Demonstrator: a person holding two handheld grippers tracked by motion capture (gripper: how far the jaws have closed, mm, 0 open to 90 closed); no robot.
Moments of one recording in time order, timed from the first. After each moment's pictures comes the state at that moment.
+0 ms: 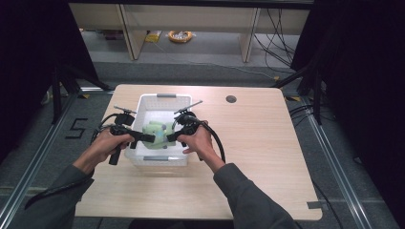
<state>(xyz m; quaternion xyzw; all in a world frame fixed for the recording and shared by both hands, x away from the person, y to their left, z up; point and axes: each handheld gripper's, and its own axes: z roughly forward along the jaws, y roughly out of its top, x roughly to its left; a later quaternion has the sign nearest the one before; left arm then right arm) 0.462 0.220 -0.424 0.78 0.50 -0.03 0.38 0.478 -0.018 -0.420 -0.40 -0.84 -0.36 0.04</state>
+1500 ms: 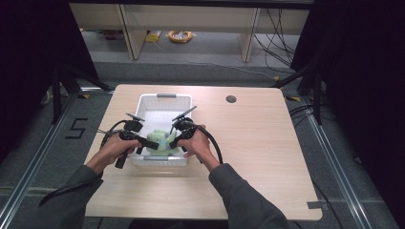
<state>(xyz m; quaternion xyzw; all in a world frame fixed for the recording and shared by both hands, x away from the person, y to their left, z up) 0.475 0.210 -0.463 0.81 0.49 -0.05 0.33 0.489 -0.012 -0.453 -0.39 -0.87 -0.30 0.04</state>
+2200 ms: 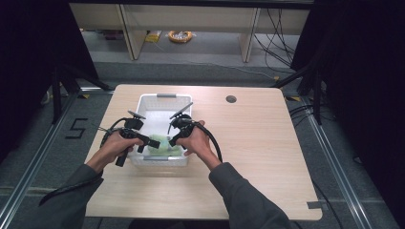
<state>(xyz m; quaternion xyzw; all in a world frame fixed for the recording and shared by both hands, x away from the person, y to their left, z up) 0.477 0.207 -0.451 0.81 0.51 -0.03 0.30 0.485 -0.007 -0.433 -0.38 -0.88 -0.27 0.00</state>
